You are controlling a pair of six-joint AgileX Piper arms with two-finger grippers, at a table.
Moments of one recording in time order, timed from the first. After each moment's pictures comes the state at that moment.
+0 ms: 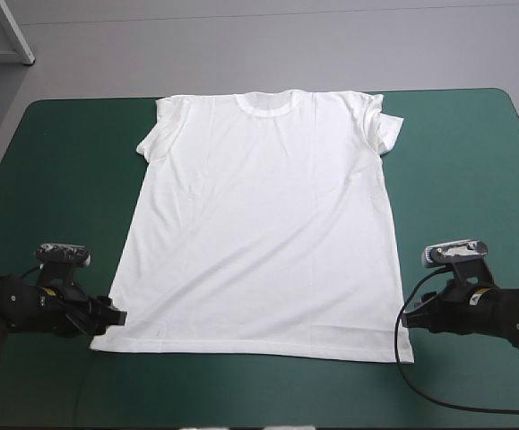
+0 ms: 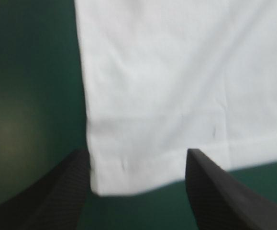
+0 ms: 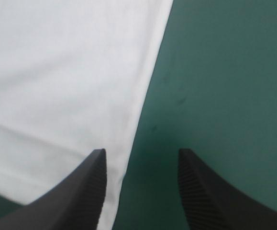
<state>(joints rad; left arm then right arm) 0.13 0.96 -0.71 -0.26 1.04 0.38 0.10 0.90 -0.68 0.21 0.89 -0.21</state>
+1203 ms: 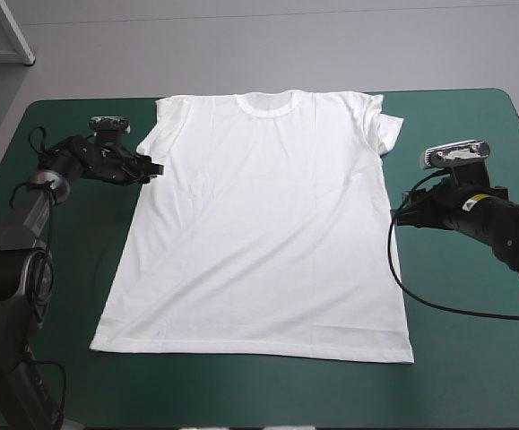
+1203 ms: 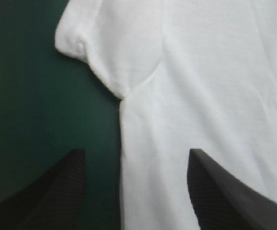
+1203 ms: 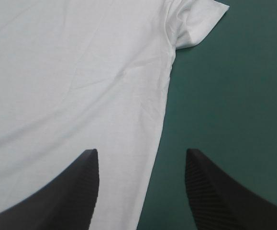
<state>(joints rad) 0.04 1.97 -1.53 -0.43 0.61 0.47 0.10 1.16 -1.02 0.25 0.60 -0.28</state>
